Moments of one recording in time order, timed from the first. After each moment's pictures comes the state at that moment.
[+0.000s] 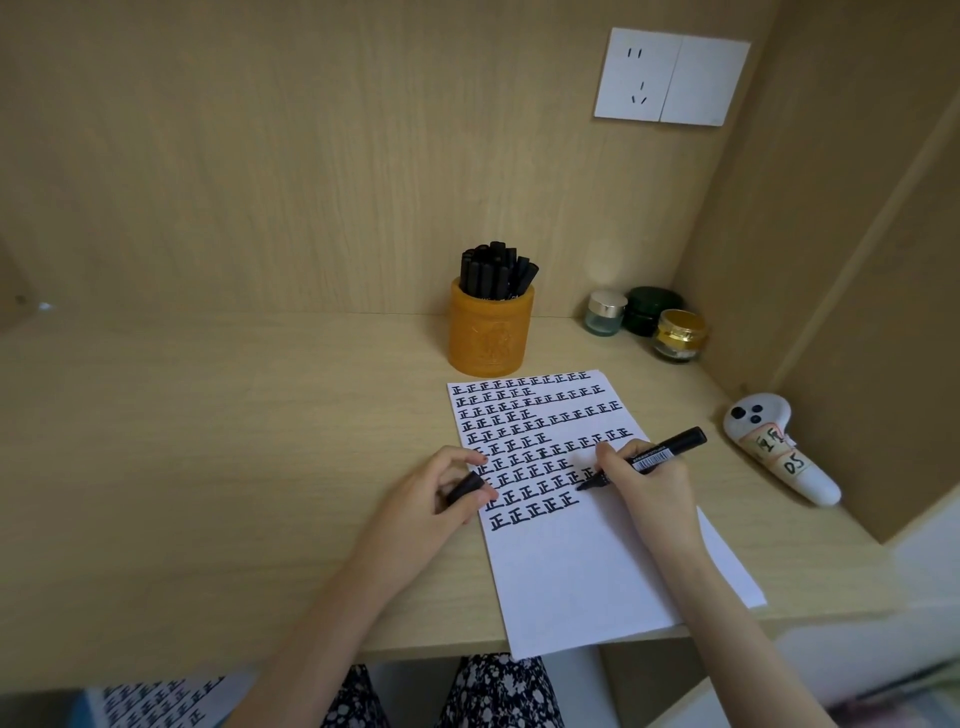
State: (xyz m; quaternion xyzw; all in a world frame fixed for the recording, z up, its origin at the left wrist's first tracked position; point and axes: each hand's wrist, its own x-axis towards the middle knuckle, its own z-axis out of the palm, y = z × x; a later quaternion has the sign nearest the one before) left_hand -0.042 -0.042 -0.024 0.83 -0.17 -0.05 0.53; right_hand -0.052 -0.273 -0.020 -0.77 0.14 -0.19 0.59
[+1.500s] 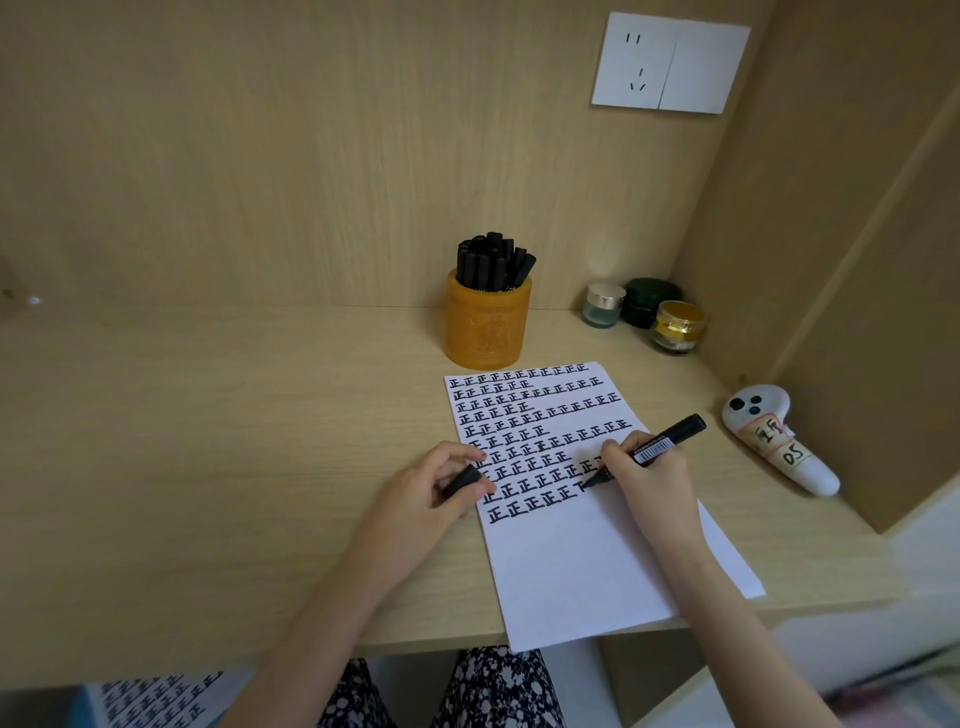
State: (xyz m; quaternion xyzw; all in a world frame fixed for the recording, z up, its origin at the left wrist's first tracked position) left_hand -0.041 -0.040 -0.025 0.82 -0.17 -0.06 0.54; right_hand -0.053 -0.270 -0.015 -0.80 0.15 -0.20 0.55
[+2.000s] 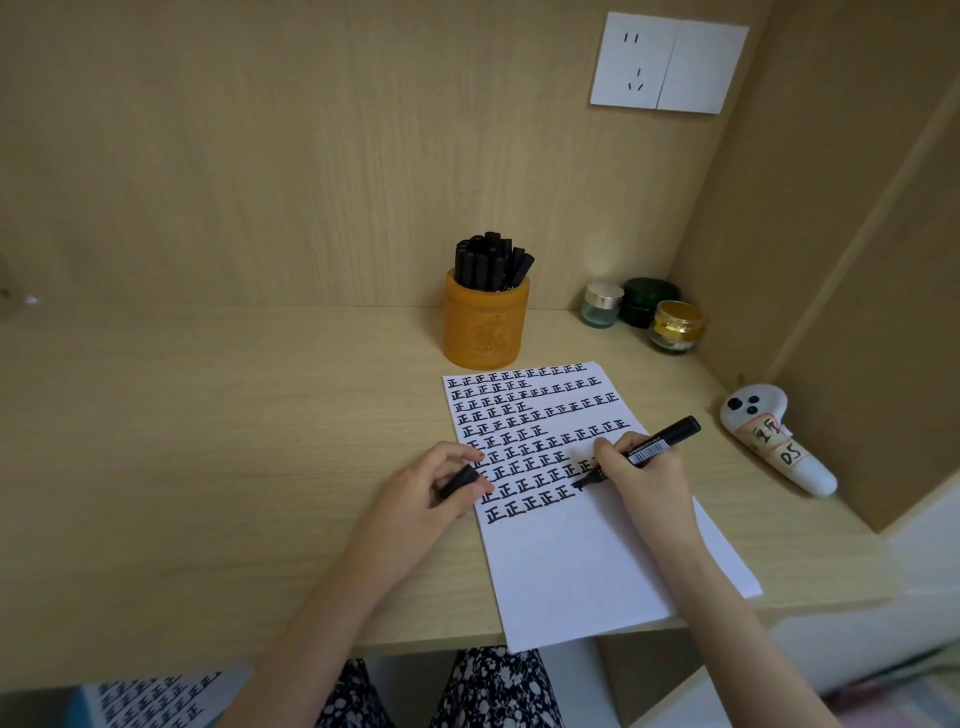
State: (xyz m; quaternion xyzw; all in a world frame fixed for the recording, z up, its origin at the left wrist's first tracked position) left_hand -0.041 -0.040 -0.026 0.83 -0.17 -0.05 0.53; right_hand -0.054 -0.269 -0.016 -0.79 0.13 -0.19 0.57
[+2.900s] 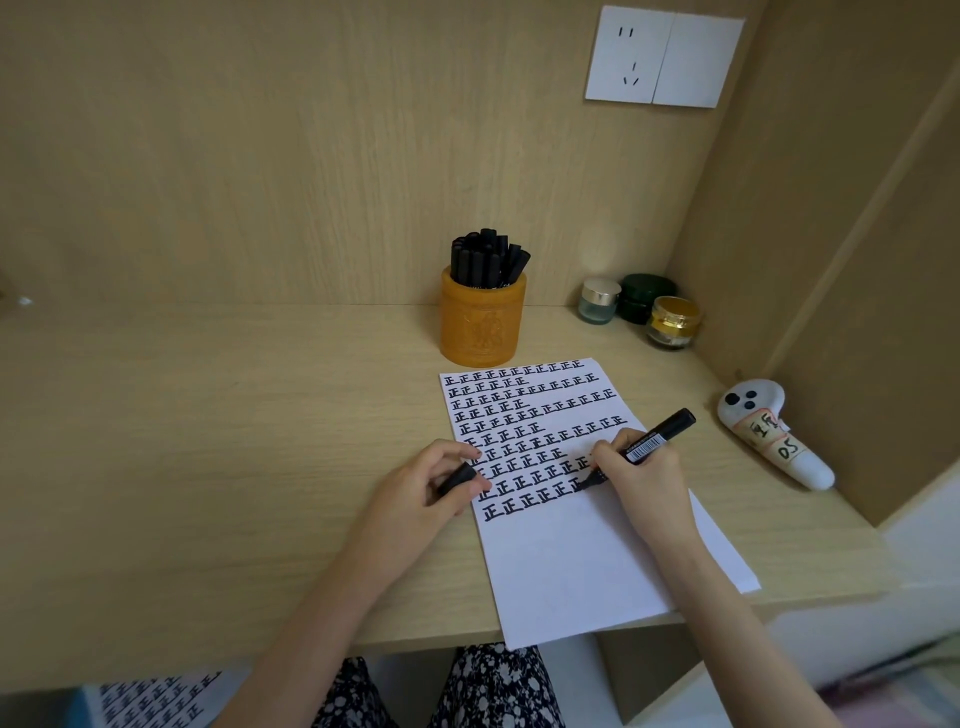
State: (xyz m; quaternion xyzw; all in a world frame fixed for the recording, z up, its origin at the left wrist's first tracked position) left_hand -0.042 -0.040 -0.025 0.82 -0.17 -0.06 0.54; right_hand -0.055 -0.269 -0.014 -0.79 0.14 -0.19 0.56
